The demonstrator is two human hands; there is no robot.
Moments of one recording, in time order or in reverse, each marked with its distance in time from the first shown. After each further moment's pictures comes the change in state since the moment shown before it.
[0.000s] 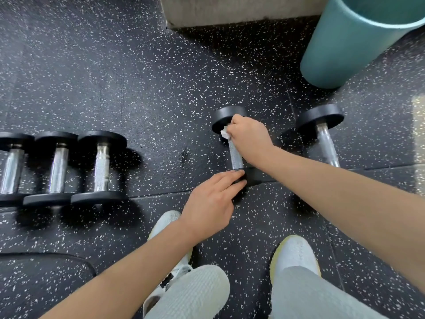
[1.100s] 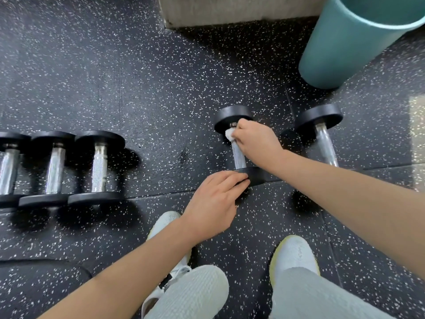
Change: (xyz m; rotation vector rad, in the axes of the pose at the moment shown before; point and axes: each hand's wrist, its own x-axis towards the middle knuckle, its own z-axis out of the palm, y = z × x) left_hand 0.004 -0.005 0.008 0.022 -0.057 0.058; right_hand -0.015 0.020 0.007 -0.068 0.065 -0.095
